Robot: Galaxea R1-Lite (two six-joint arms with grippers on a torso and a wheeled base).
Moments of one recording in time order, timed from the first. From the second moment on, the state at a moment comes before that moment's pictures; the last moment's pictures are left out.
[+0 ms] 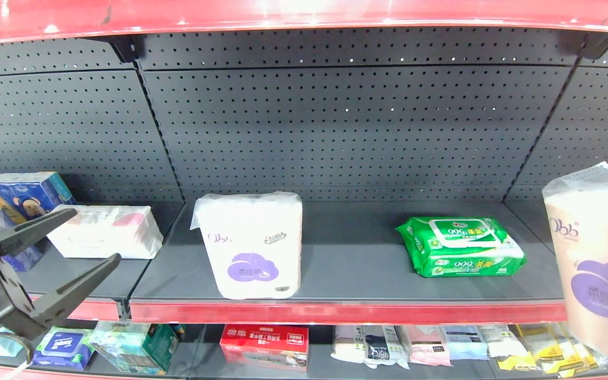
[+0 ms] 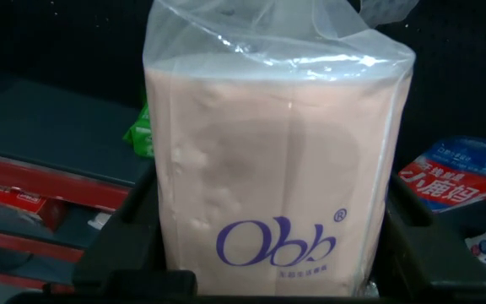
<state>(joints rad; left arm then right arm) 0.24 1.31 -0.03 -1.46 -0.84 0.03 0.02 0.80 -0.53 -0.11 0.02 -0.29</state>
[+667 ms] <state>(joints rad) 0.34 0.79 -0.37 -0.24 -0.73 0.02 0.02 0.80 -0.58 -0.11 0.04 -0.30</state>
